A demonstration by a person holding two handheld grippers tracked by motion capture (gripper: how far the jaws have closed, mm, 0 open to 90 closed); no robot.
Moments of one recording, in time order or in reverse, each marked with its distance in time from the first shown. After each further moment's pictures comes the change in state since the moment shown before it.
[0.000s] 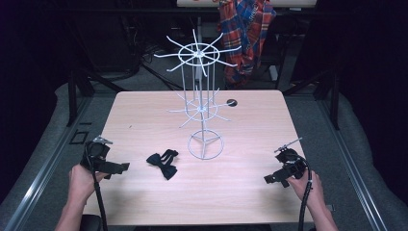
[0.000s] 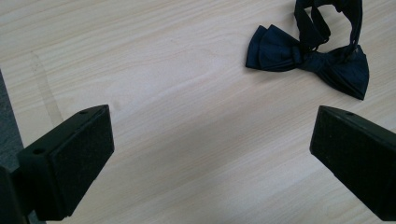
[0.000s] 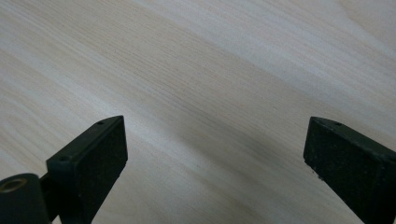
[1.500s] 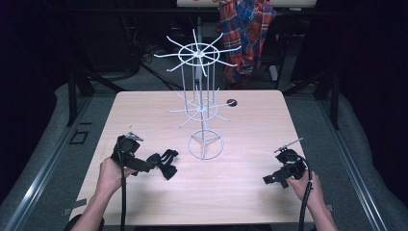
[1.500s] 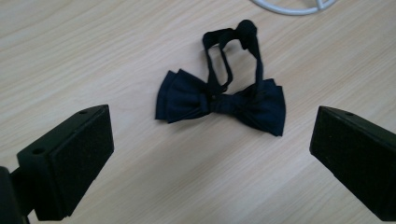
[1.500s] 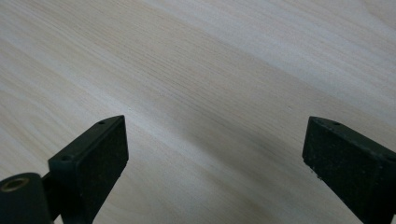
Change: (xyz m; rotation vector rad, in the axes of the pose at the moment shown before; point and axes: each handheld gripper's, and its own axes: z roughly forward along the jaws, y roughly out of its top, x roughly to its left) left arm -0.067 0.043 0.028 0.016 -0.105 0.132; right arm 0.001 -0.001 0.001 -0.010 0.063 0.024
